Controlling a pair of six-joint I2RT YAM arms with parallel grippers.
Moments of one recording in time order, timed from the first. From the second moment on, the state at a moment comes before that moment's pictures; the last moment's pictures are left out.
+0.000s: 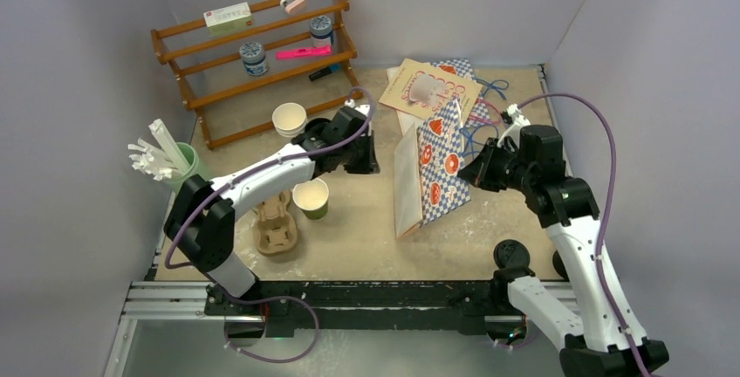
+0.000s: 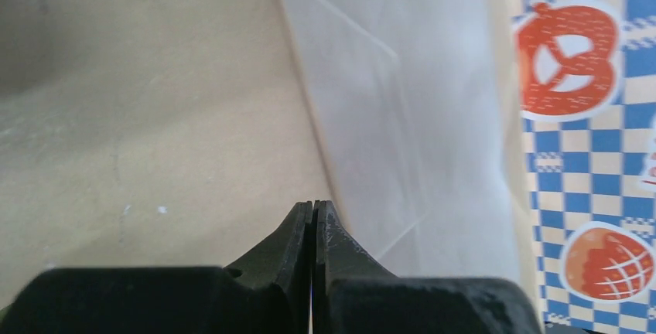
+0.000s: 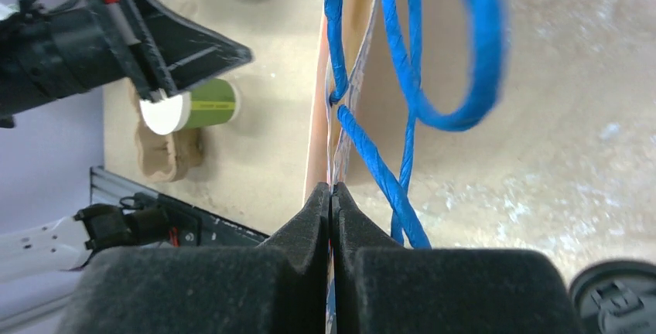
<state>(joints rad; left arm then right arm) -0.74 1.63 1.26 -0.40 0.07 -0.60 0.20 0.88 1.06 -0.85 -0.35 0.47</state>
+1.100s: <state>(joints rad) -0.80 1.74 1.33 -0.45 0.15 -0.67 0.21 0.87 1.07 -0.90 -0.40 0.47</state>
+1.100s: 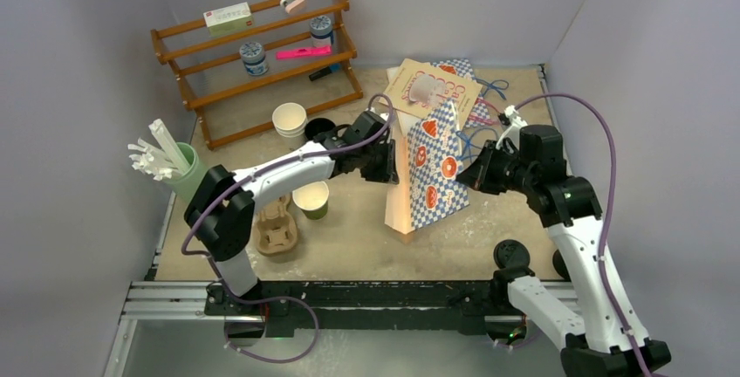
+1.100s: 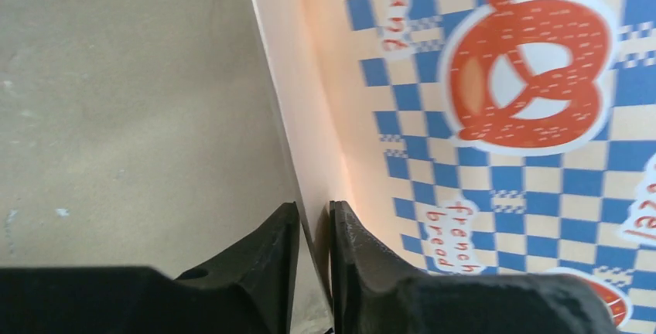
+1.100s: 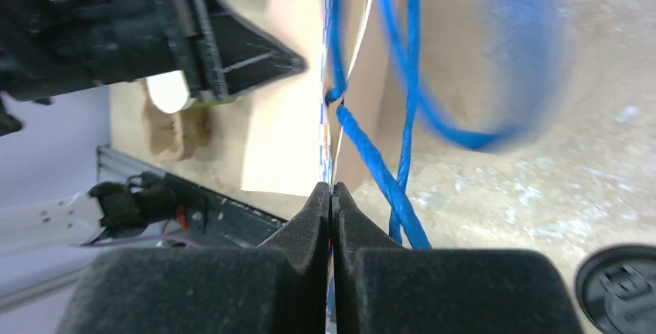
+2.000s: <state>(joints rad) -0.76 1.56 1.09 -0.32 0.23 -0.67 0.21 1.00 1.42 -1.01 -0.41 0.47</state>
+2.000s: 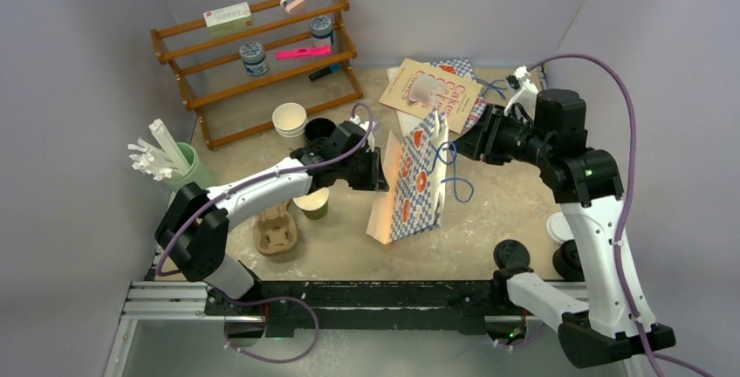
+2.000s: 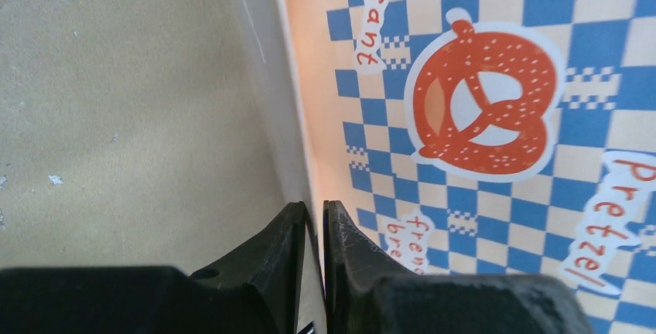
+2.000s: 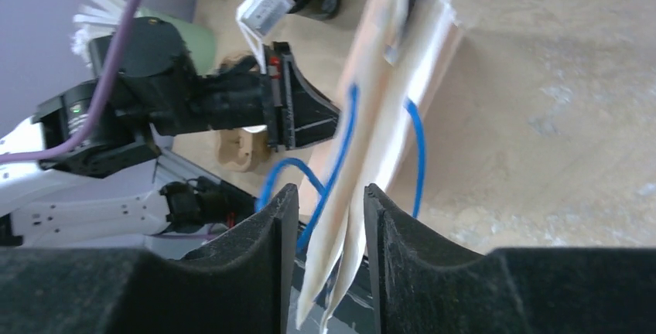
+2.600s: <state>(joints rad) -0.77 1.55 1.09 -0.31 0.20 -0.71 0.24 1.11 1.37 -0.99 -0.50 0.49</state>
